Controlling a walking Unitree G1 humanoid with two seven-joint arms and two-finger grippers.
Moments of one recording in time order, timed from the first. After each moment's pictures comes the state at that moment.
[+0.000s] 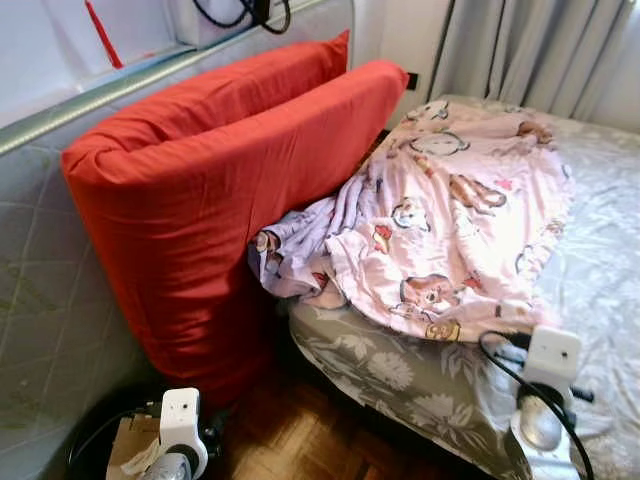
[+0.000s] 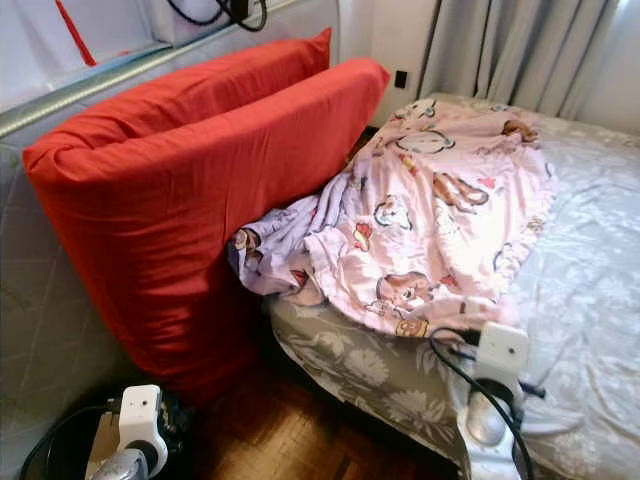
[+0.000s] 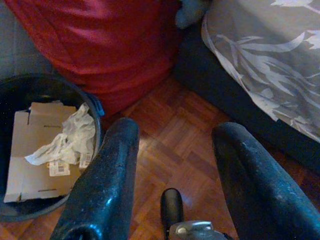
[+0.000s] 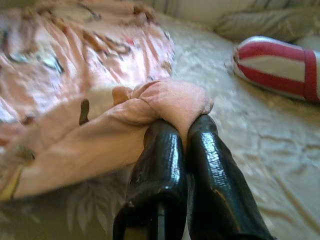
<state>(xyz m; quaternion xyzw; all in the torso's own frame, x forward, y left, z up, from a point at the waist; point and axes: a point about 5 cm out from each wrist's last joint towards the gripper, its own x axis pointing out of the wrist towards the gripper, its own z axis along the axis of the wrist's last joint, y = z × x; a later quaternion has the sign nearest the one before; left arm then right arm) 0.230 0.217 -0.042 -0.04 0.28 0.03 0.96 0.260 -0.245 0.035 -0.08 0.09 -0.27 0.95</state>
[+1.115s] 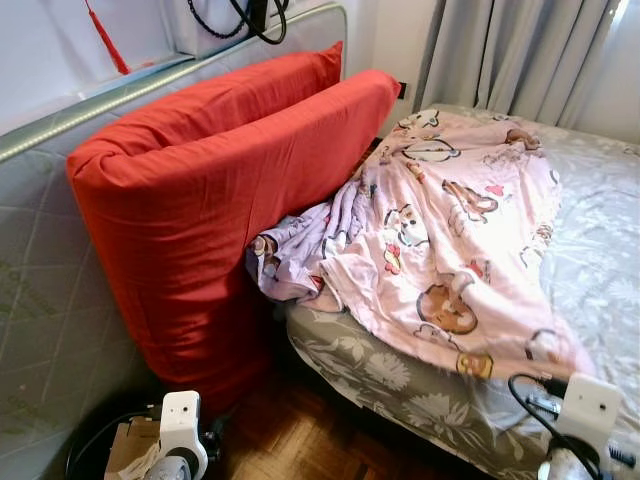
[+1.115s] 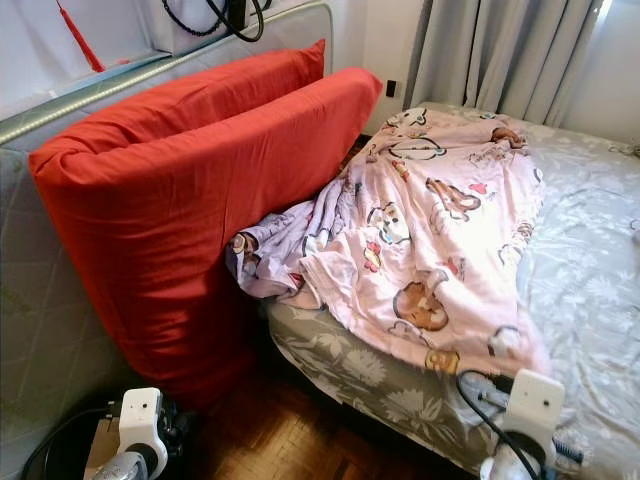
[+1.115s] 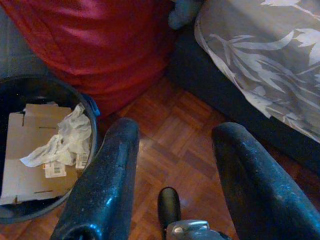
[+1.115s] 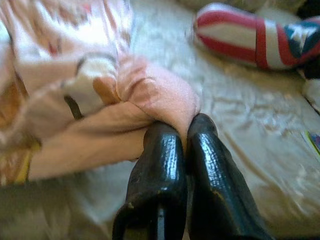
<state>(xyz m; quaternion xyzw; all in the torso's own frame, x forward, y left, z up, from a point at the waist) 0.227 0.217 -0.044 -0.04 0.29 0.03 0.96 0.201 -0.260 0.018 -0.08 0.16 -0.33 0.93</state>
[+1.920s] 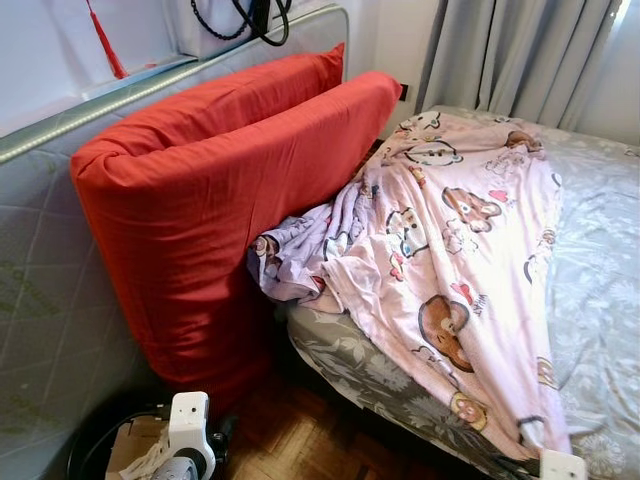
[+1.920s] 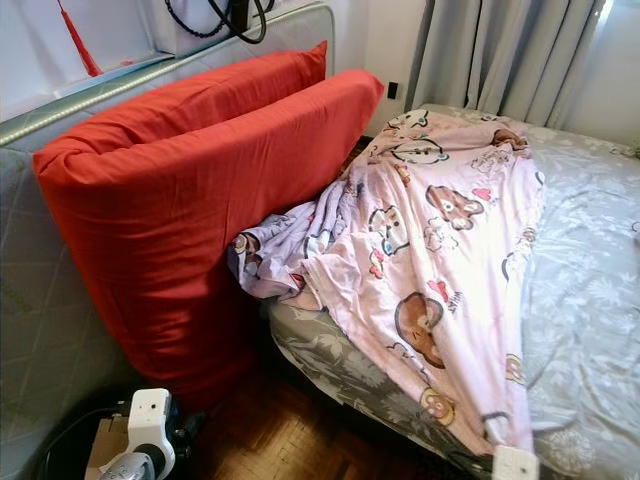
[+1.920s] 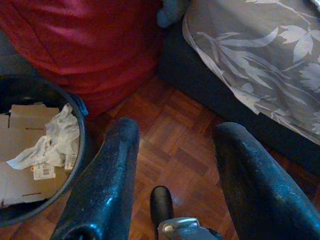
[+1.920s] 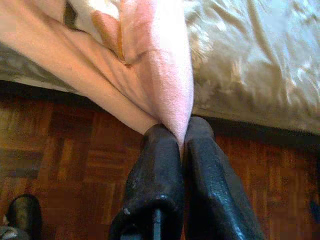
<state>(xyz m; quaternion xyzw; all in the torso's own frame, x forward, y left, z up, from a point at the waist) 0.227 0.207 -0.046 -0.04 0.29 0.01 0.96 0.139 -0.265 -0.061 -0.09 0.43 -0.32 0.84</state>
